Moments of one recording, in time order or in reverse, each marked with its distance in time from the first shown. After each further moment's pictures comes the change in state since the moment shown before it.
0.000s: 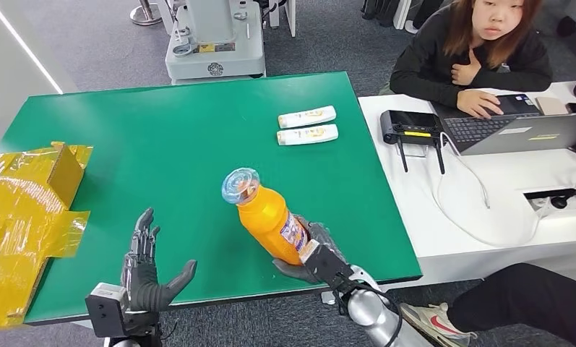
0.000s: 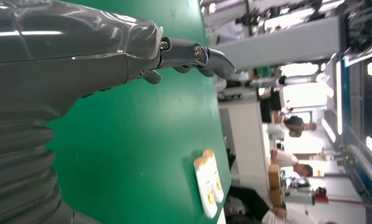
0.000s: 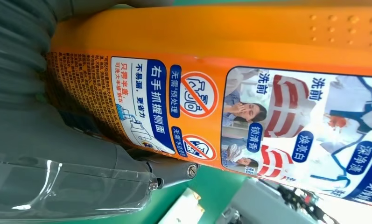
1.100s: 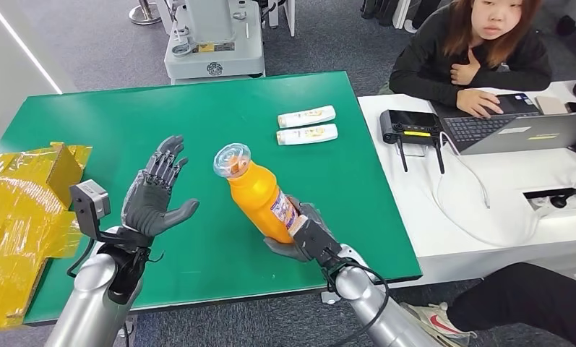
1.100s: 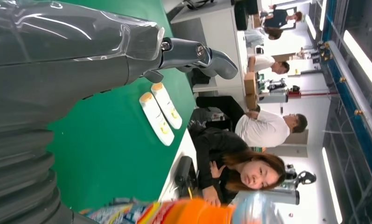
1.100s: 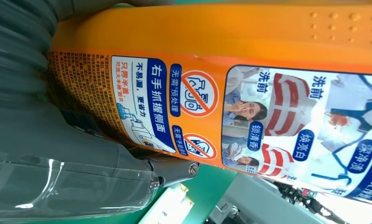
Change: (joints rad) left arm -0.430 0.106 -0.107 0.131 0.285 -0.343 0.221; right arm -0.156 0.090 -0.042 0.176 0.026 0.038 -0.013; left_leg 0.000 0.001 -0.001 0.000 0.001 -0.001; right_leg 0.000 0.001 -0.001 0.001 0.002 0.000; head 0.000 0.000
